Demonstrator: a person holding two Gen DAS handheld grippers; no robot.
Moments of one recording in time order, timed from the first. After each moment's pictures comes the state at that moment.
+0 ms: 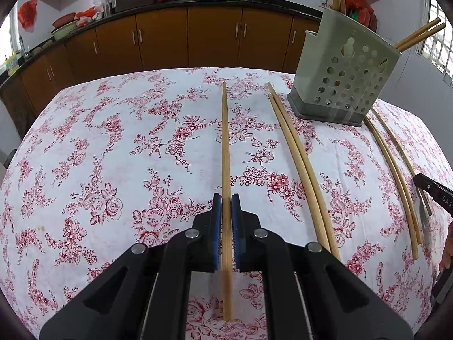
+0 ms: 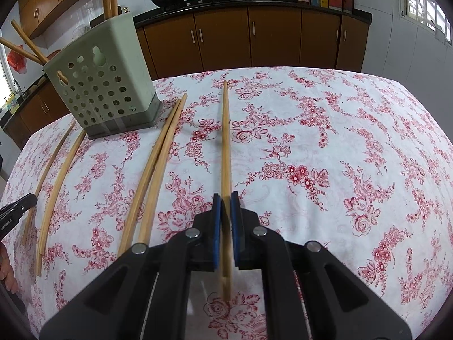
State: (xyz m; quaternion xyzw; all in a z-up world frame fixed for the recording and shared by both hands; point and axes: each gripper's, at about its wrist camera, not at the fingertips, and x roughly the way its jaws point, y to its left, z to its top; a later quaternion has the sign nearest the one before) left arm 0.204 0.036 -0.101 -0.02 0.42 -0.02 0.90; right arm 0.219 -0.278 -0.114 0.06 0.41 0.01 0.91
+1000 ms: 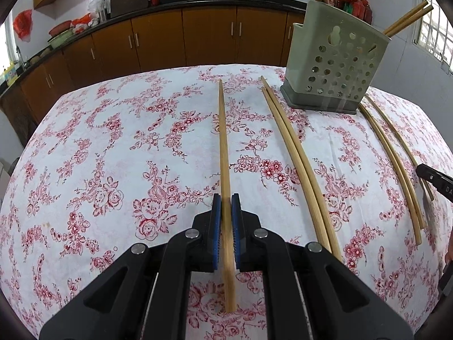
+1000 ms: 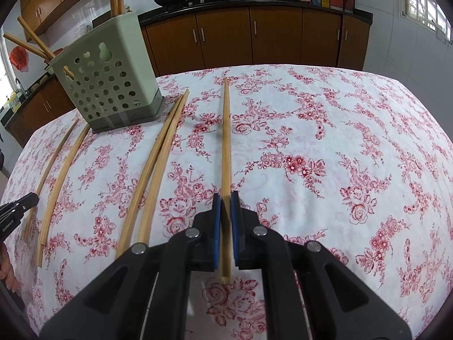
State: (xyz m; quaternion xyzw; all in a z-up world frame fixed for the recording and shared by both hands) left arm 0.192 0.028 -0.102 0.00 0.43 -0.02 0.90; right arm 0.210 -0.276 -0.112 0.06 0.42 0.01 0.91
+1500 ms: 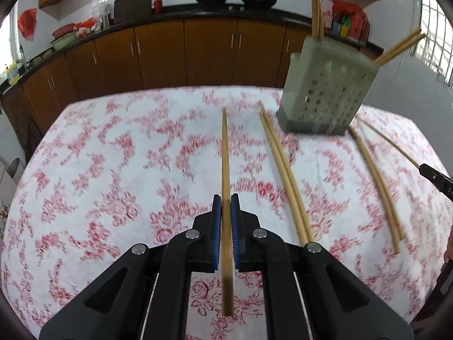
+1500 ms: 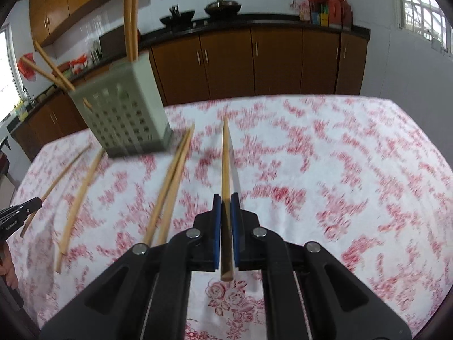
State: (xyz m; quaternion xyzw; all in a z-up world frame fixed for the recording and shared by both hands) left arm 0.181 0.040 -0.061 -0.02 0.39 -0.03 0.92; right arm 0.191 -0.290 -0.062 0.06 0.35 0.02 0.93
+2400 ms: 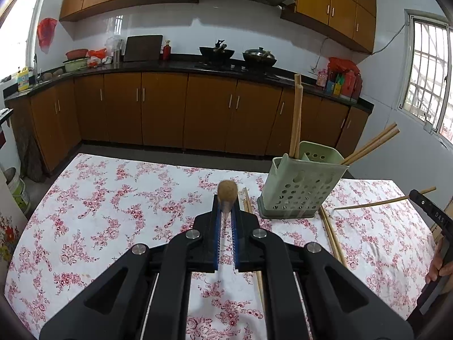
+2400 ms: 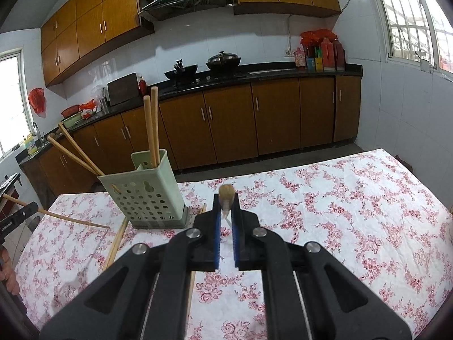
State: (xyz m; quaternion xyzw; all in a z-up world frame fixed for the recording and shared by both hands) left arm 0.173 0.047 0.024 -0.07 0.27 -0.03 0.96; right arm 0.180 -0.298 0.023 0.08 0.24 0.02 0.97
